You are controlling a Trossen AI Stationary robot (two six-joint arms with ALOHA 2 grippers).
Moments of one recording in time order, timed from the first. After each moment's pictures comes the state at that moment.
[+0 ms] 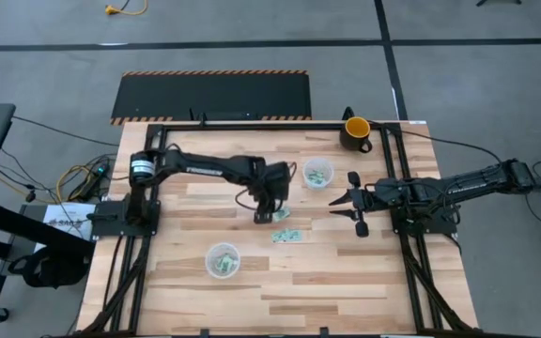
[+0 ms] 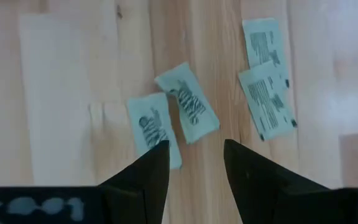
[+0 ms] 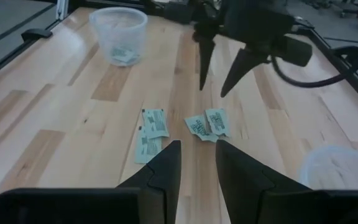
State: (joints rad) left arm 0.14 1.99 1.50 -0.69 0.22 0.16; right arm 0.12 0.70 0.31 -0.03 0.05 -0.11
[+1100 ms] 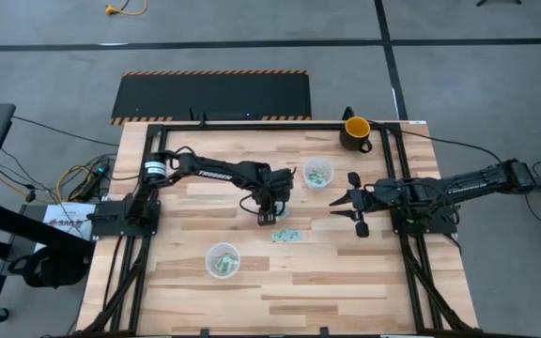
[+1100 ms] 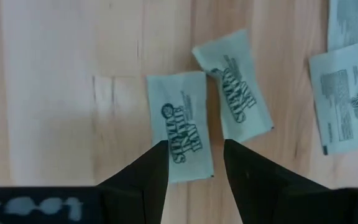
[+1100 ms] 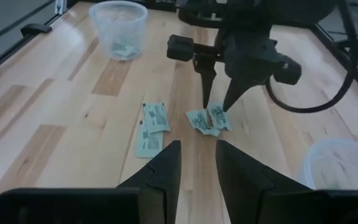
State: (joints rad) left arm 0.13 2.10 1.50 -0.66 0.13 0.07; right arm 0.12 0.70 0.31 -0.05 0.05 -0.10
